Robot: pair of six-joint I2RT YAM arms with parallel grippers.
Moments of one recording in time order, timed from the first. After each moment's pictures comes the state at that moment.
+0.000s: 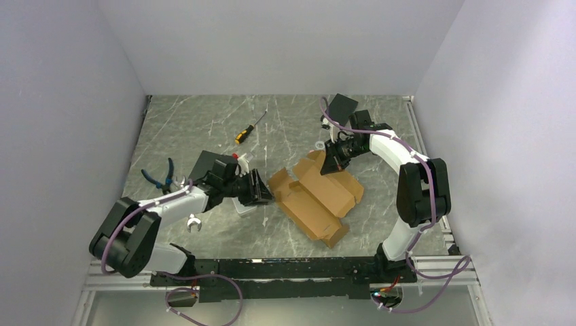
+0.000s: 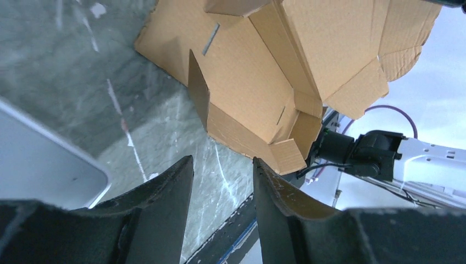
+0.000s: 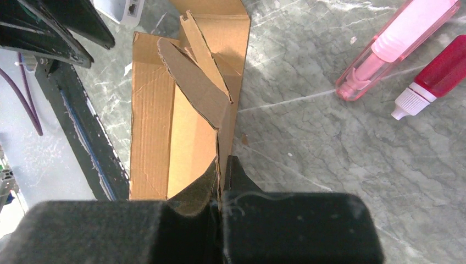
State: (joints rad) left arm -0.52 1.38 0.57 0.11 0.55 -0.84; right arm 0.20 1.73 1.23 -0.74 -0.81 -0.38
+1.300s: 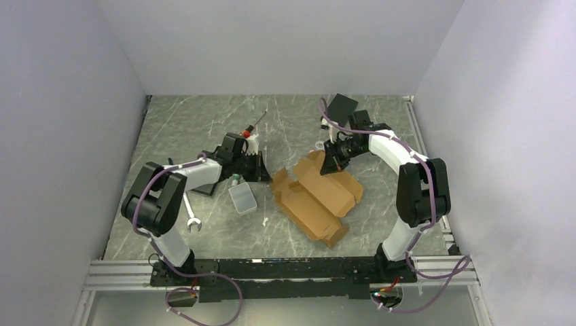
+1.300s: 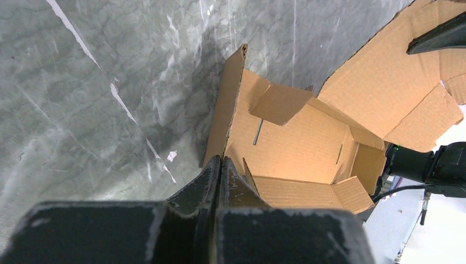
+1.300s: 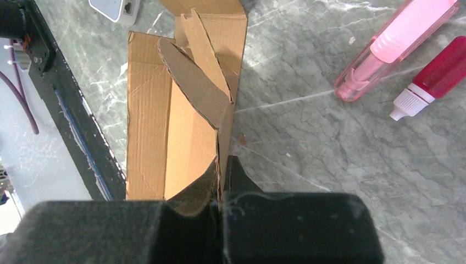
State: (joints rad) left arm -0.43 1.70 0.90 -0.01 0.56 -0.42; right arm 0.21 1.73 1.23 -0.74 -0.79 -0.38
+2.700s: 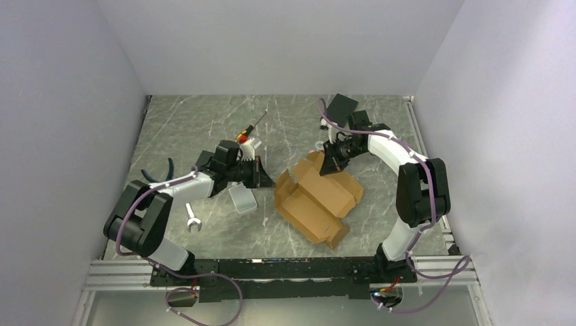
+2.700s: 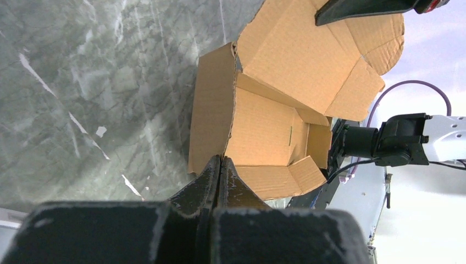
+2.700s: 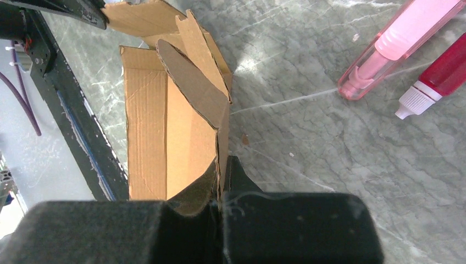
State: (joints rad) left arm -0.46 1.51 0.72 0.15 0.64 -0.55; right arm 0.22 1.73 1.23 -0.74 -0.78 -0.36
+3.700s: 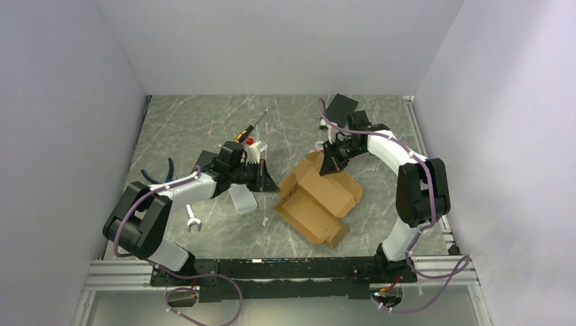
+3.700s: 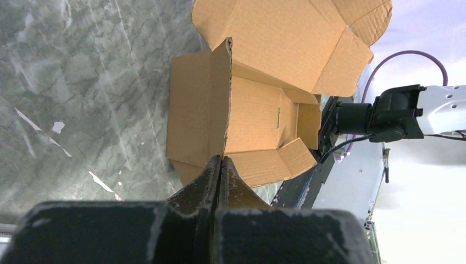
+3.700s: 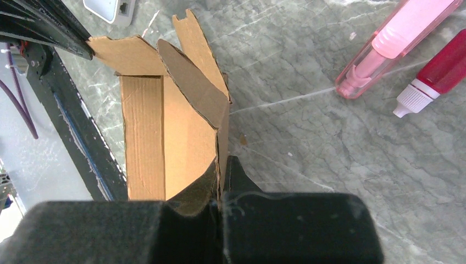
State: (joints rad) left arm -0.51 1.50 0.74 0.11 0.68 -0.51; right arm 0.22 1.73 1.23 -0.73 -0.77 -0.35
